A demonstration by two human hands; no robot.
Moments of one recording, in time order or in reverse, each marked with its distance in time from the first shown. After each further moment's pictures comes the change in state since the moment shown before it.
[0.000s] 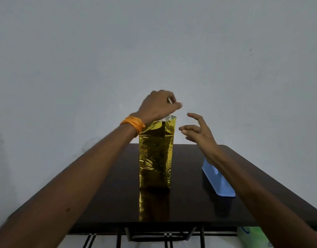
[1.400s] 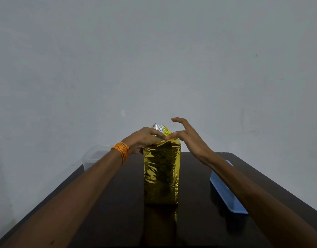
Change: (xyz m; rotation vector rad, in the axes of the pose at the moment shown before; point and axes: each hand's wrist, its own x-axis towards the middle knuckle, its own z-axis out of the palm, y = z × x) left_hand -0.020 -0.103 0.033 -0.553 -0.400 -0.500; right_hand 0.047 0.001 0.045 -0.164 -0.180 -0.046
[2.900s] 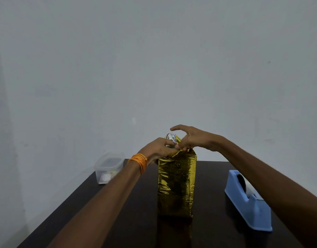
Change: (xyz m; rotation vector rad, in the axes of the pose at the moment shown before) left_hand 0.007 -0.008 0.004 0.138 0.047 0.089; right_hand 0.063 -0.024 -0.011 -0.215 -0.383 0.161
